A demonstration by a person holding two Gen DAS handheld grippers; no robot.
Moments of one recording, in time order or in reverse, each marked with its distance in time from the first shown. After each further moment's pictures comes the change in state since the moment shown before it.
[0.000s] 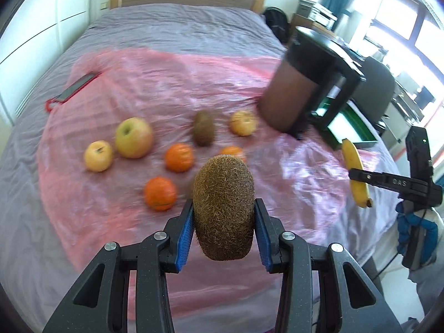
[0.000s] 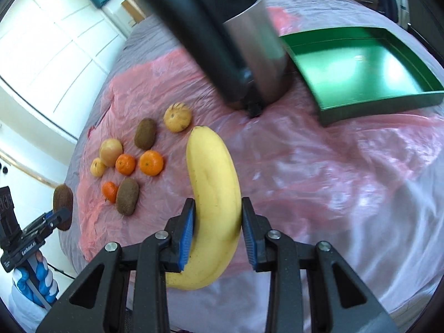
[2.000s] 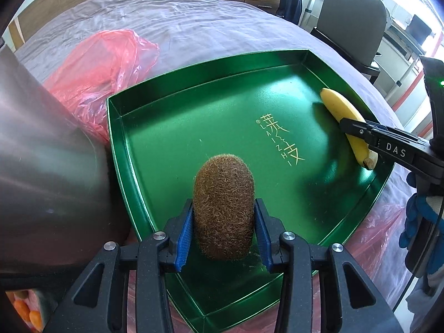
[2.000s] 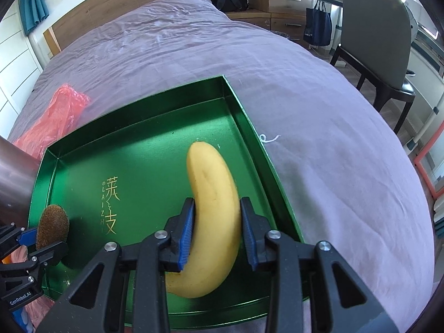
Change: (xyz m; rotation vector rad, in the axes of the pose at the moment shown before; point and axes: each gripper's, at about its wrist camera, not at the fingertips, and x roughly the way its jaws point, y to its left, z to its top) left arm 0.303 -0.310 0.151 0.266 0.219 -0.001; right arm 0.006 -0.304 0.191 0.045 -0.139 -0.398
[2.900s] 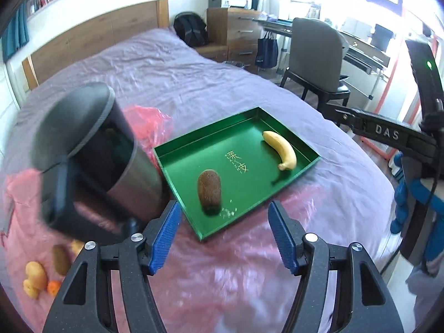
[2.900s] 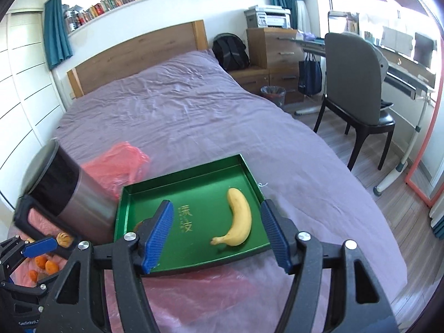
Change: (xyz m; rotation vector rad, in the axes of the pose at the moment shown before) left arm -0.197 -0.032 -0.066 0.111 -0.267 0.025; right arm -0.206 0.044 -0.026 0.001 -0.288 0.032
